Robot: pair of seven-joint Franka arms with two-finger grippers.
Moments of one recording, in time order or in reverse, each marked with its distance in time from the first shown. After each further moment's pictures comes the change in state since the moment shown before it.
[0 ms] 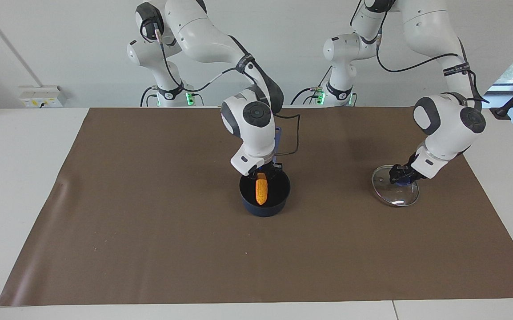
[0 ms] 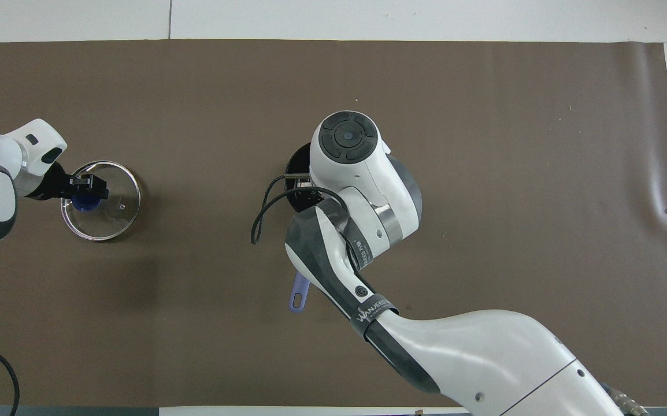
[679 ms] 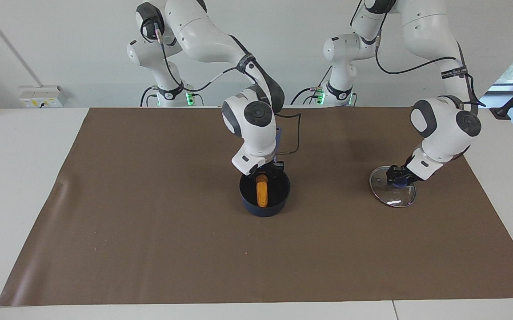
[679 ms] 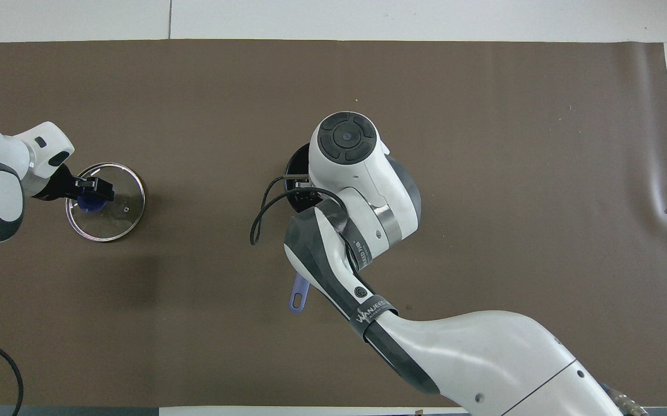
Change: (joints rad) left arm -0.001 0.012 -0.008 -0.001 0.000 0.008 0.058; right arm 0.000 -0.003 -0.002 0.005 0.001 -0.003 0.000
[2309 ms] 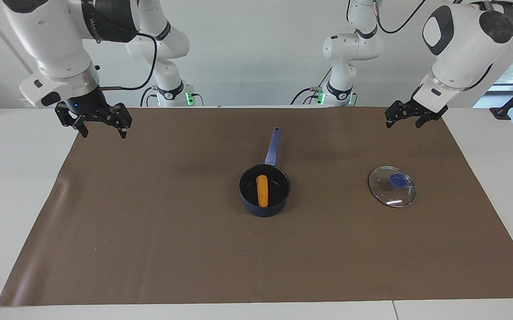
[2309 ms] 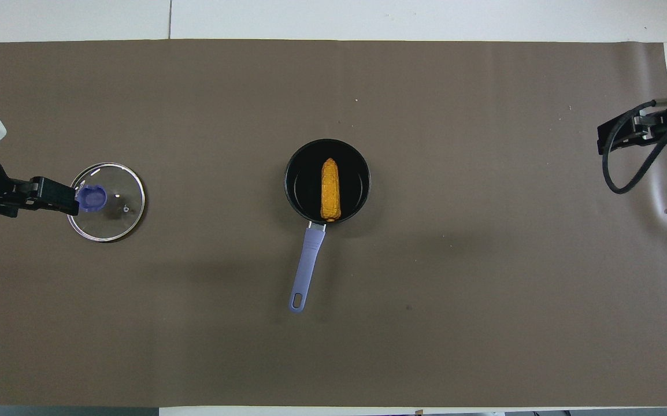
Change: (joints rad) left arm -0.130 -0.293 -0.007 0.248 0.030 -0.594 -0.224; right arm -0.564 -0.417 -0.020 0.034 -0.167 -0.521 -0.624
